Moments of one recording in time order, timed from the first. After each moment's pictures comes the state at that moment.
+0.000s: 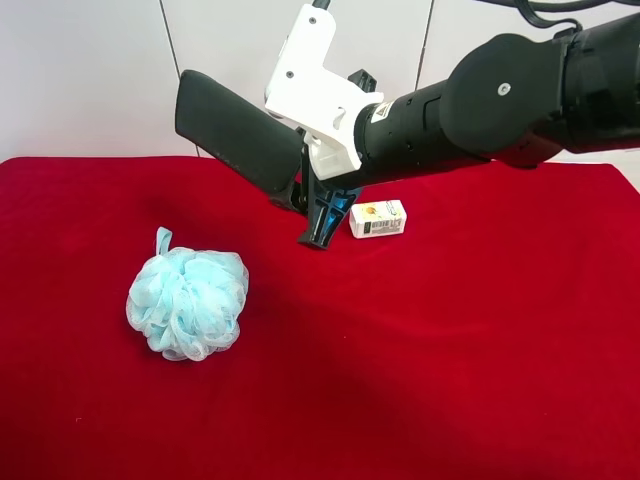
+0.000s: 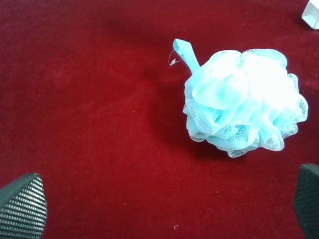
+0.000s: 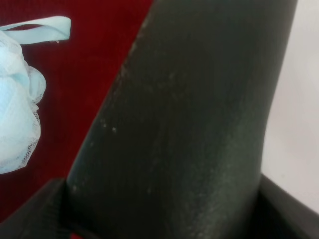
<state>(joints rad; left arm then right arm) -0.08 0.00 -0.51 -0.13 1.07 0.10 0.72 1.60 -0.97 0.54 0.03 -1.28</state>
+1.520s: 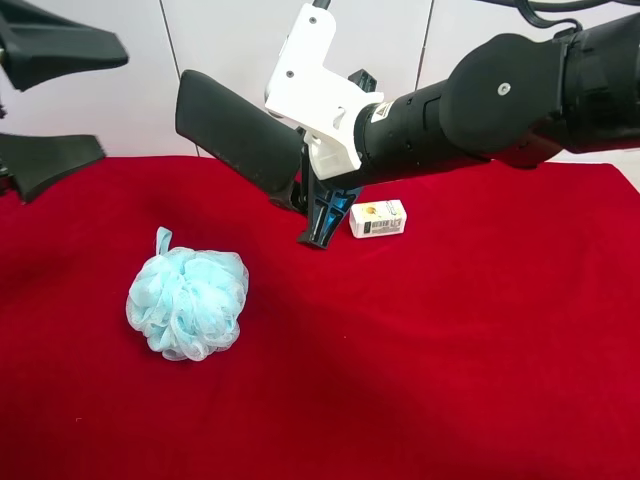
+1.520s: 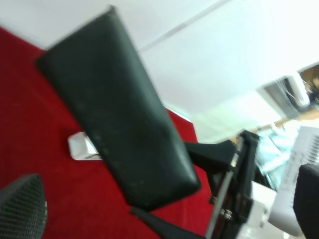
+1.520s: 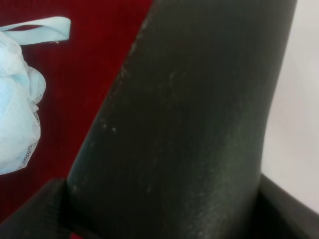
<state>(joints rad) -0.08 0.96 -0.54 -1.70 0.55 0.89 0.72 1.60 -0.97 0.54 0.02 -1.28</state>
